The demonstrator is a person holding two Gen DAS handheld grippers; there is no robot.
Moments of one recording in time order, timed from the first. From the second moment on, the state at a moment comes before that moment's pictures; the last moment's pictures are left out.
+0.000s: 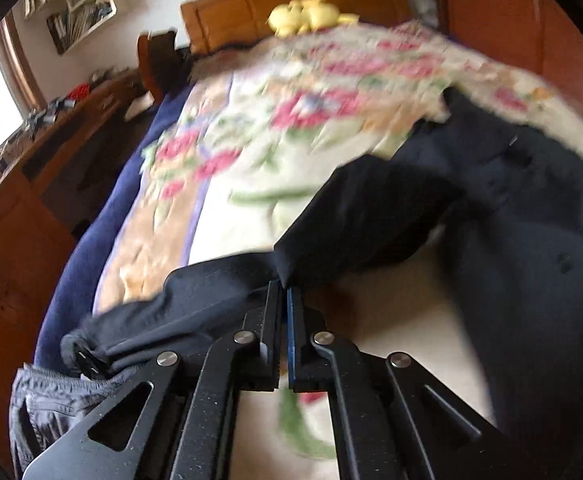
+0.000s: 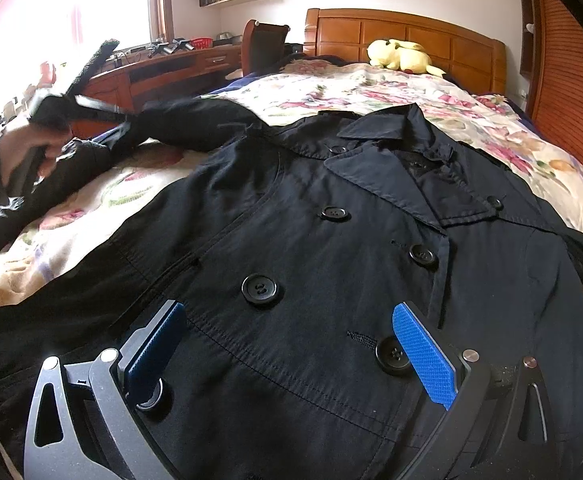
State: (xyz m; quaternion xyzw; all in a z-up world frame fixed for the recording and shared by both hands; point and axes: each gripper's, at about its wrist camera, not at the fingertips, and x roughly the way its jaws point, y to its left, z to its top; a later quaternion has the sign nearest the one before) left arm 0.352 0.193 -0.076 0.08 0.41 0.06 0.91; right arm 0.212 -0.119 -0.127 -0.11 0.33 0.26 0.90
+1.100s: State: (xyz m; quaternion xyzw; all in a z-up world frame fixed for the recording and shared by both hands) left arm 0.330 0.183 -0.090 0.02 0.42 0.03 0.91; right arm 0.213 -0.116 -0.128 -0.11 0.33 0.26 0.90
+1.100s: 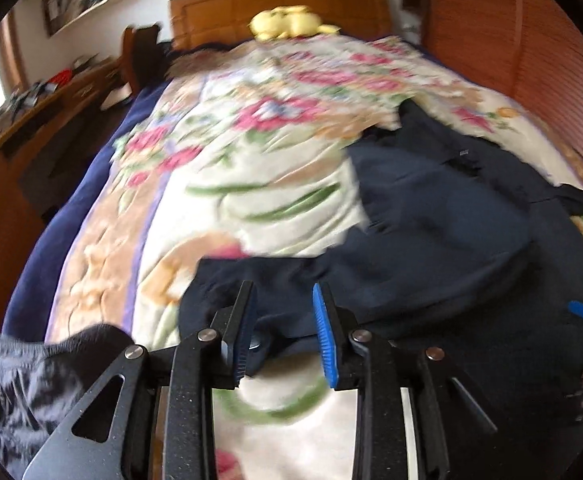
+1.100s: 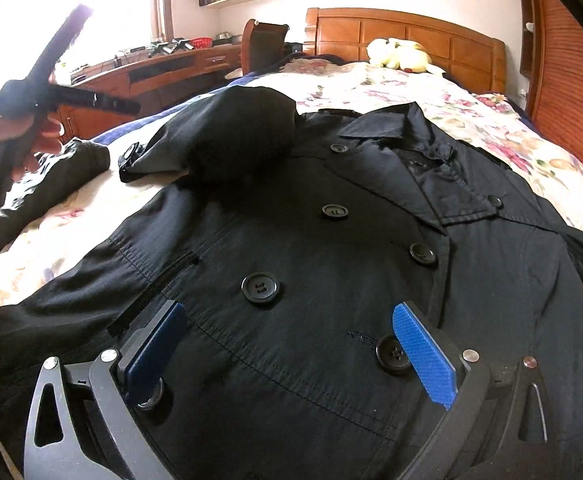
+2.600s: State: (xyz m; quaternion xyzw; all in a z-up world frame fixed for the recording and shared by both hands) left arm 0.321 0.190 -0.116 -0.02 0.45 0.04 0.89; right arm 0.209 -0.115 -0.127 -0.12 0.32 0.26 0.90
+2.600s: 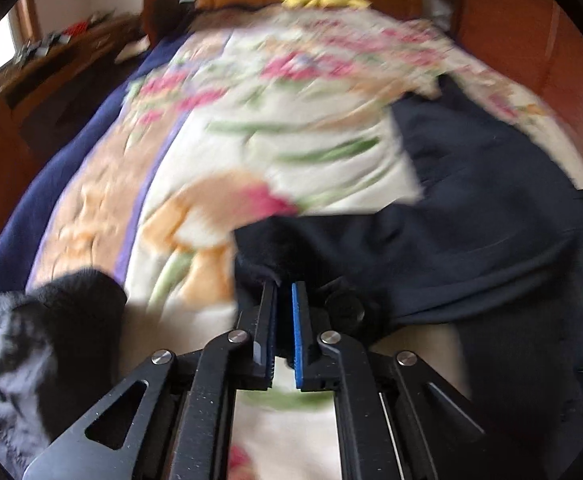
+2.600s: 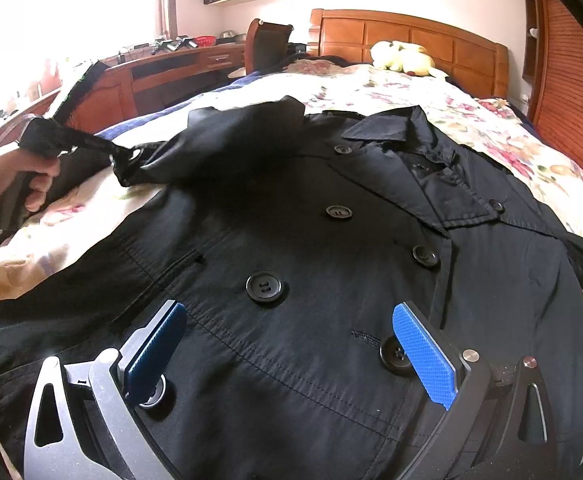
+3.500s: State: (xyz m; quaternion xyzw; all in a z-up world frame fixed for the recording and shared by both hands) left arm 0.259 0.022 -0.016 0.02 0.33 -0.11 0.94; right arm 0.219 -0.148 -0.125 -0.06 0.34 0.23 0.91
